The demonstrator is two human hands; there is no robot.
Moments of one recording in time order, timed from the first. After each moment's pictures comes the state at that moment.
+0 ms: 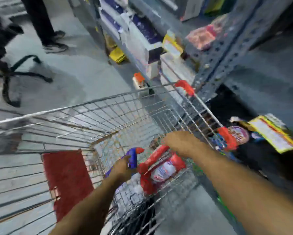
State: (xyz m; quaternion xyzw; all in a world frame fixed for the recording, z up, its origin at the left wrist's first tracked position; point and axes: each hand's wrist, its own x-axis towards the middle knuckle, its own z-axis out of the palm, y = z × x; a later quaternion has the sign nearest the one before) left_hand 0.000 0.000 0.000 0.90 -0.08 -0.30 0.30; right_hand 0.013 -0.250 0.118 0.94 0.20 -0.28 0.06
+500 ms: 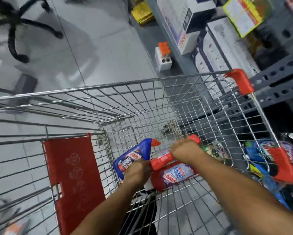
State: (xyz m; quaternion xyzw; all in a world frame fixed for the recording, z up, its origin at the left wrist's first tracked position) left_hand -0.008 -0.013 -0.056 0.89 -0.05 -0.38 0.26; right_hand 0.053 -0.211 -0.001 0.85 0.30 -0.41 0.14
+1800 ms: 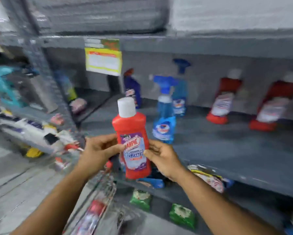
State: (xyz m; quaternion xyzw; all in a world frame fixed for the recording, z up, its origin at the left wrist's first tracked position) left_hand -0.152 -0.284 0.323 0.61 -0.41 -0.28 0.62; right_hand -0.303 -0.430 0.272 0.67 -0.15 0.25 -0.69
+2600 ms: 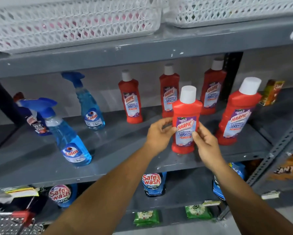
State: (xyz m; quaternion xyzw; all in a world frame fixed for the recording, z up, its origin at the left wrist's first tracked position) left_hand -0.471 -0.589 0.303 0.50 -0.56 -0.42 0.51; right_hand -0.642 -0.609 0.249 0.58 -0.37 0.55 -0.48
